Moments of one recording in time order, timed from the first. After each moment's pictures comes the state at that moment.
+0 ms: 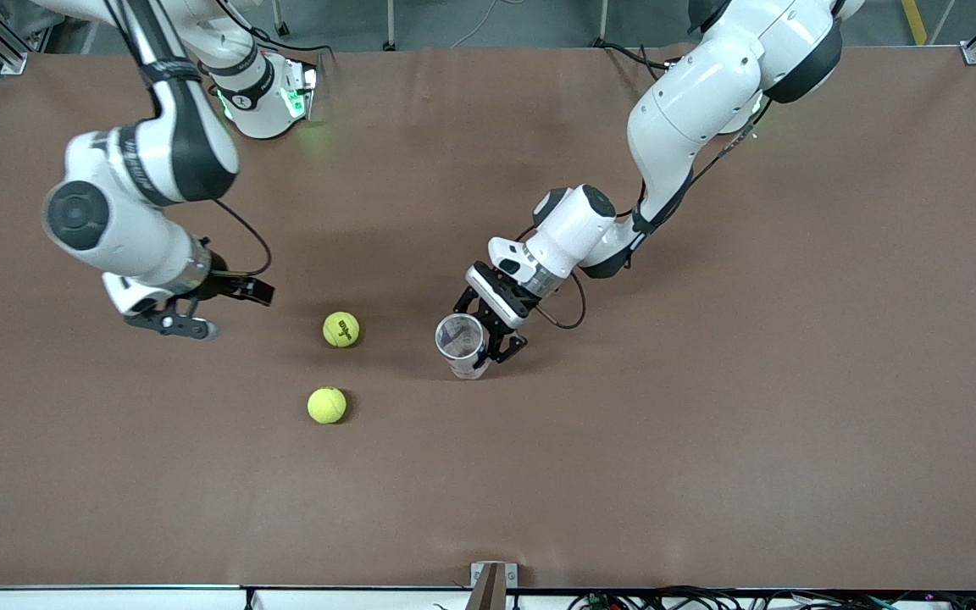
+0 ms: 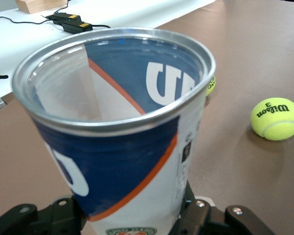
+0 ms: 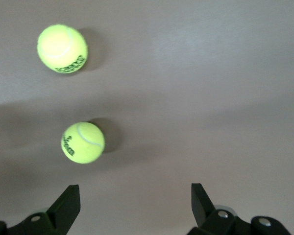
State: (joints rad) left arm -0.42 0.90 -0.44 -1.76 -0.15 3.54 0.51; right arm 0.22 0.15 0.01 -2.06 0.05 2.15 0.42
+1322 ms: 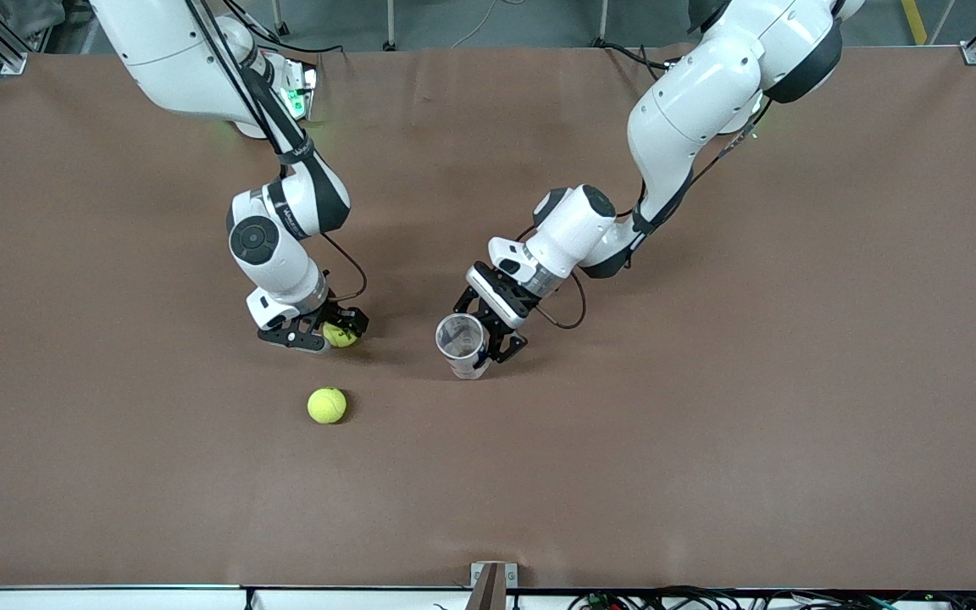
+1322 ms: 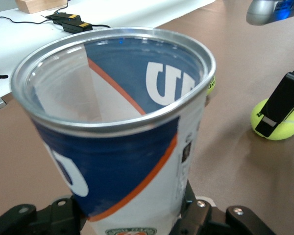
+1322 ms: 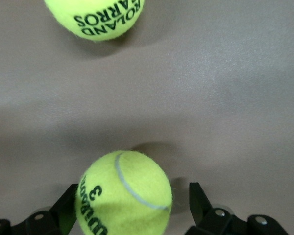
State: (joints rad) left arm -0.42 0.90 -0.44 -1.76 -0.15 3.54 0.51; right arm 0.37 0.46 0.01 -2.17 0.05 2.71 0.55
